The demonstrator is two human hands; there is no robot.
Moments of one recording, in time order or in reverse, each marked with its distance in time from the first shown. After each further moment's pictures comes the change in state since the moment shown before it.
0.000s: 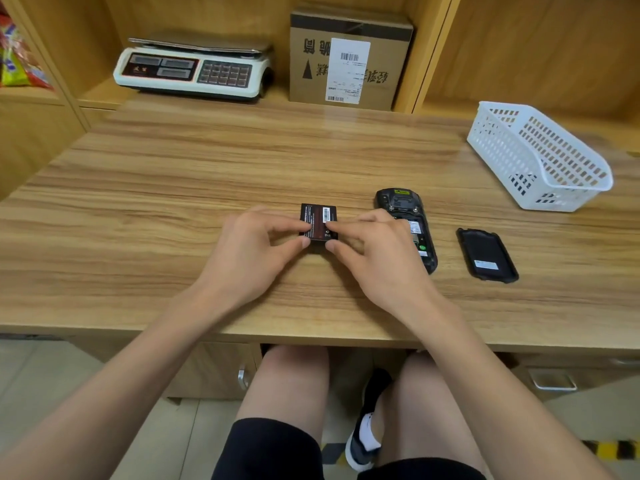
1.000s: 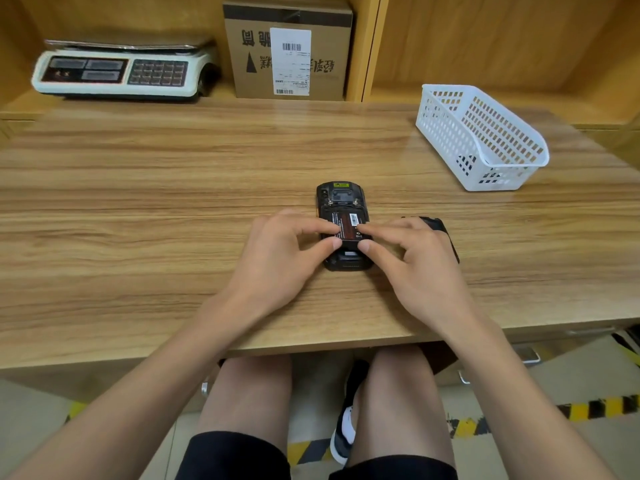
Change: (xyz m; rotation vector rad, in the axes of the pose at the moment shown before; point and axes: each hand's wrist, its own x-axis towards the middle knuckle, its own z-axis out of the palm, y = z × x) left_hand 0.019 0.068 0.082 -0.120 -0.056 0.068; right_hand -0.041 0.079 -0.064 0.090 0.093 0.184
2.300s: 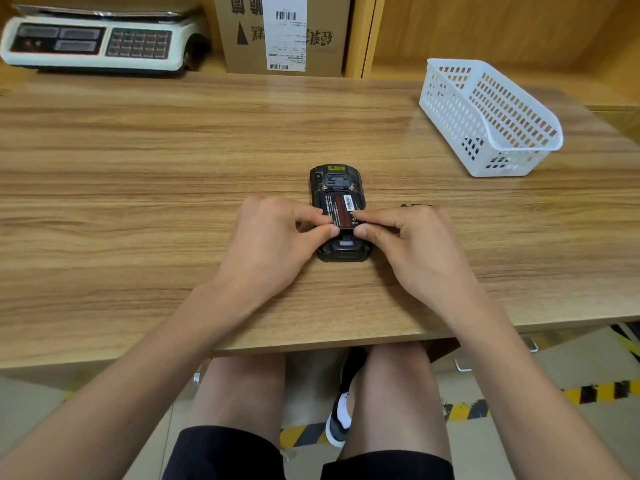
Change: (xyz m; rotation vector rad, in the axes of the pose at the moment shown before) left_hand 0.010 -0.002 0.008 0.022 0.027 -0.063; right_hand 0.019 0.006 -0.002 -0.030 -0.057 -0.004
